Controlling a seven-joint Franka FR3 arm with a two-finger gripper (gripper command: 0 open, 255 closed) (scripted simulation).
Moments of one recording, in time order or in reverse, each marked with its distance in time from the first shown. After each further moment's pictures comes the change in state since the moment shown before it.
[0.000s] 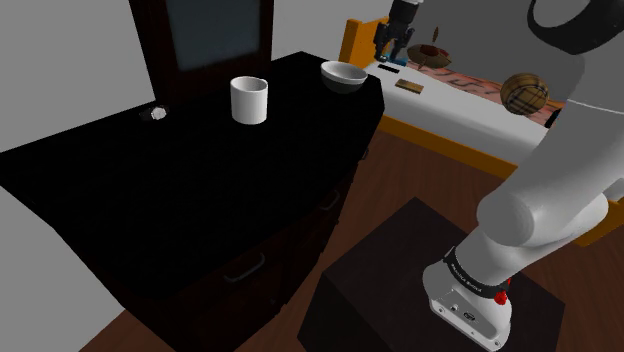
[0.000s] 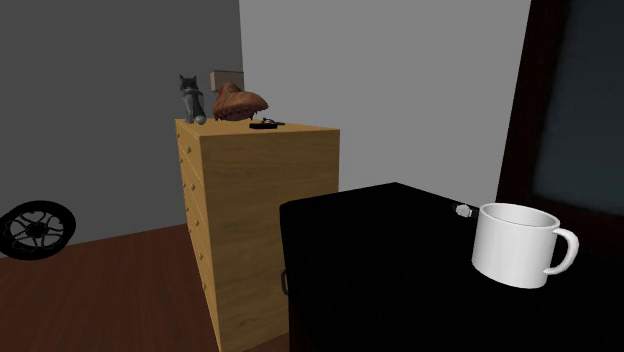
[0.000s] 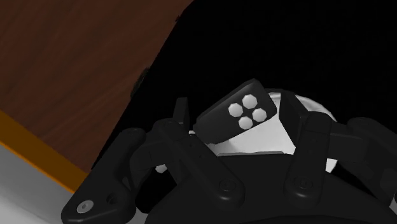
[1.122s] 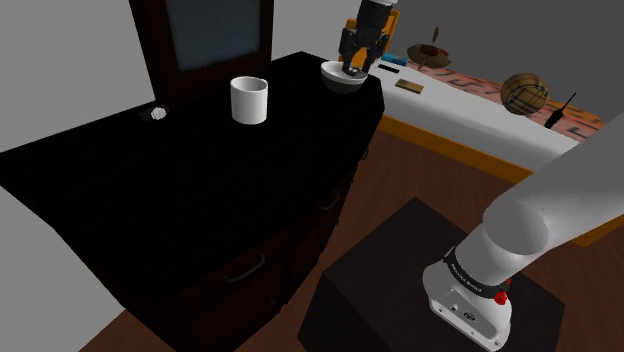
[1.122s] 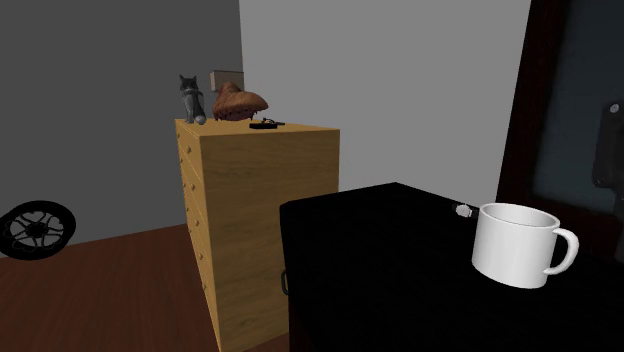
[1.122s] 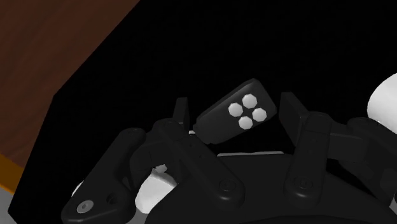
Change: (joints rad) arm 0.169 -0.348 0.171 -0.431 0.002 0.096 0.333
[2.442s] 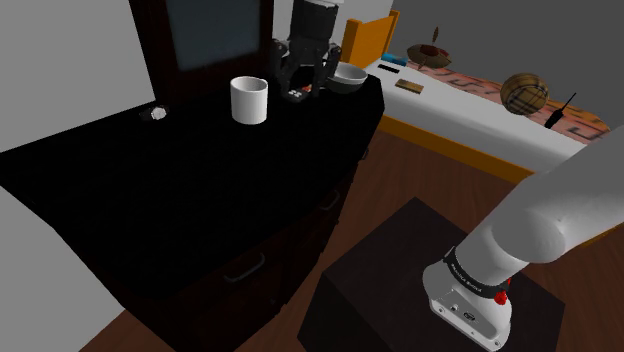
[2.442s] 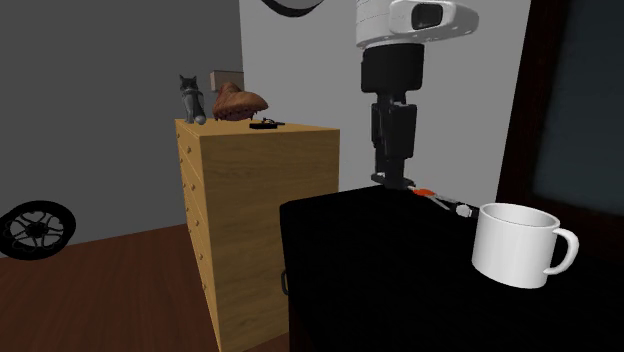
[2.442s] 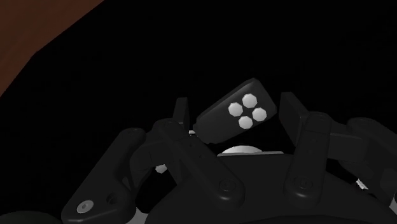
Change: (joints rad) arm 0.194 -0.076 0.298 -0.055 0.050 0.005 0.475
